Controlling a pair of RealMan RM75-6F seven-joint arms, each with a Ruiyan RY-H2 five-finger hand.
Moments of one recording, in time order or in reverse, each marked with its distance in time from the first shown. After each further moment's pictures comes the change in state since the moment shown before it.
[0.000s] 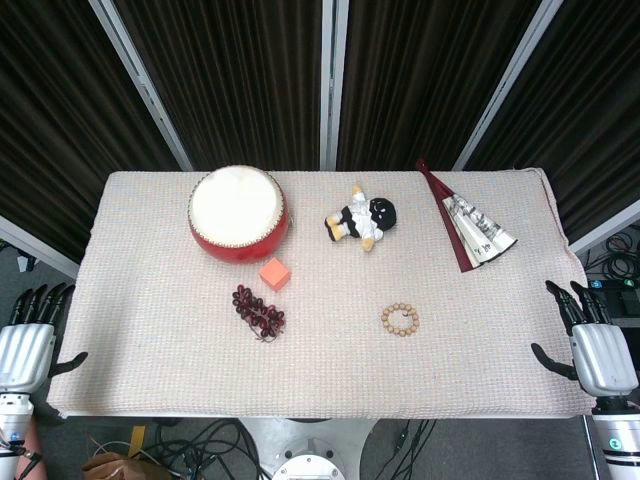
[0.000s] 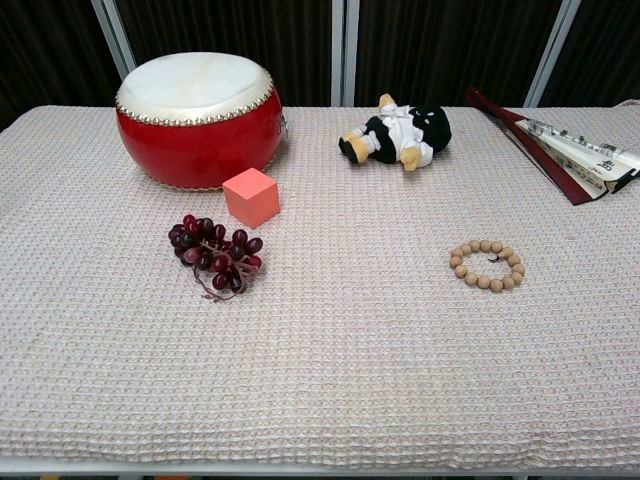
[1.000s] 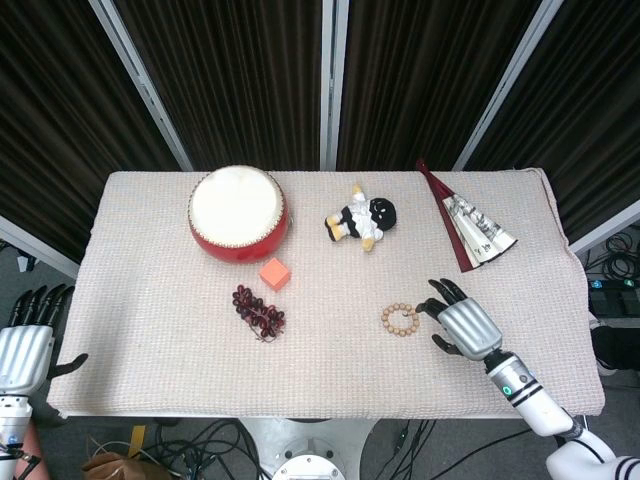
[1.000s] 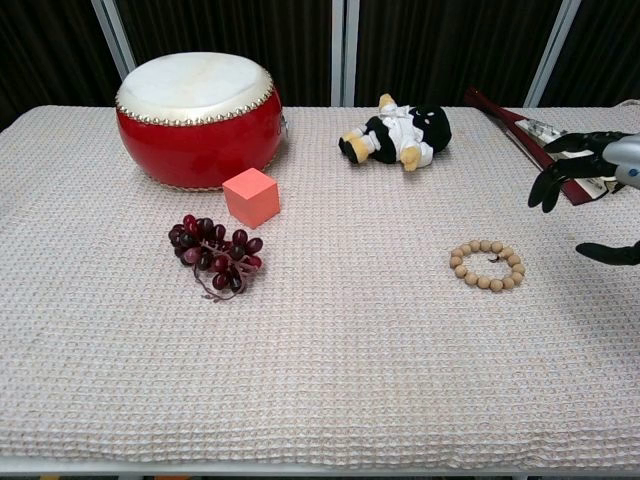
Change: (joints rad) left arm 0.008 0.009 0.006 -0.015 0.010 0.008 -0.020; right arm 0.339 -0.272 -0.013 0.235 -0.154 -0.392 -0.084
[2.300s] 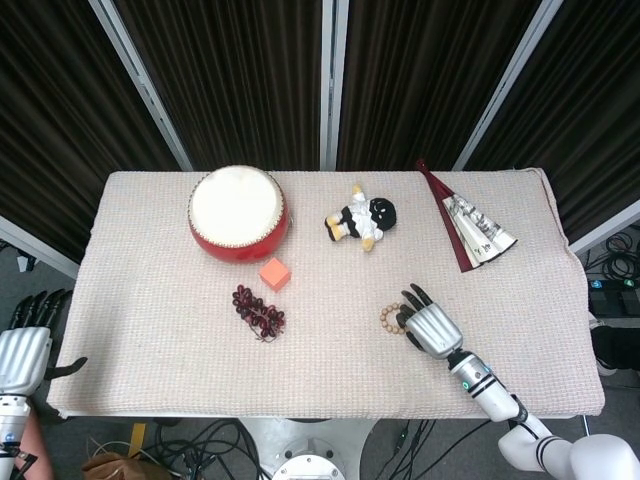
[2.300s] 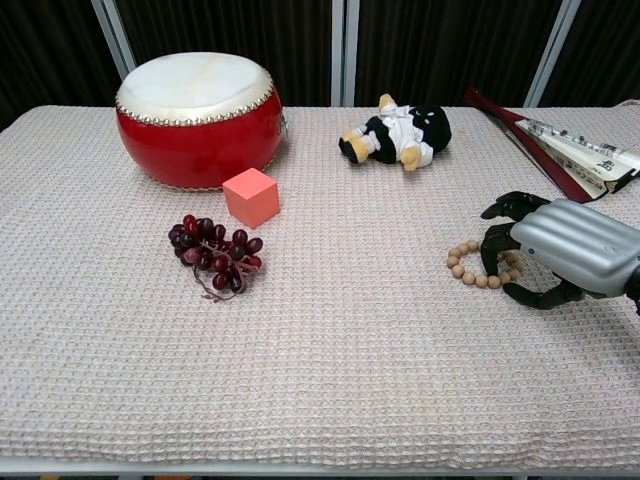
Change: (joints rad) left arm -0.005 -0.009 0.005 0.052 -0.029 -0.055 -0.094; right arm 0.052 -0.447 -0.112 0.645 -0.042 0.139 0.069
